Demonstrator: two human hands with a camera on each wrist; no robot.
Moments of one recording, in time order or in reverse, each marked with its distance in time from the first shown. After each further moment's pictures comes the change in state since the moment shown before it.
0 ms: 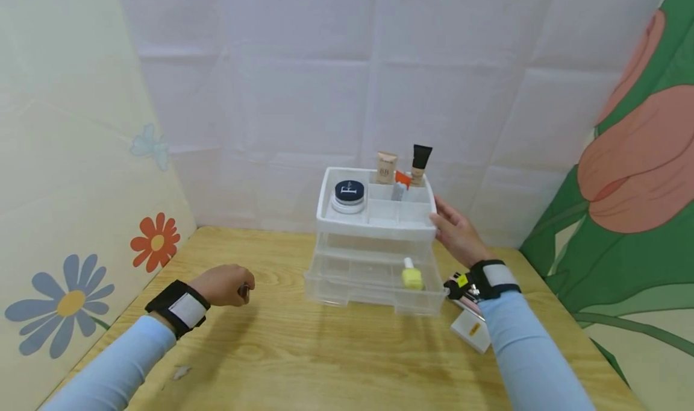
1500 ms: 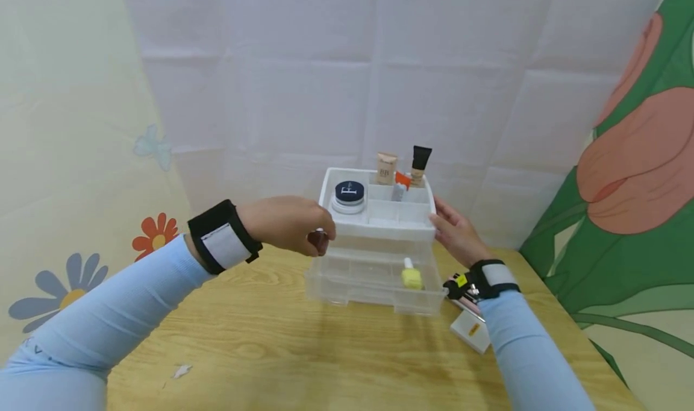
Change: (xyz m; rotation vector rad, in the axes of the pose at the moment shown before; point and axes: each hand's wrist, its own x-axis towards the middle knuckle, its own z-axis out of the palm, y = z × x) left_hand 0.073 0.143 -0.158 0.118 -0.096 0.368; right_hand 0.001 -0.001 0.000 -0.035 0.002 0.011
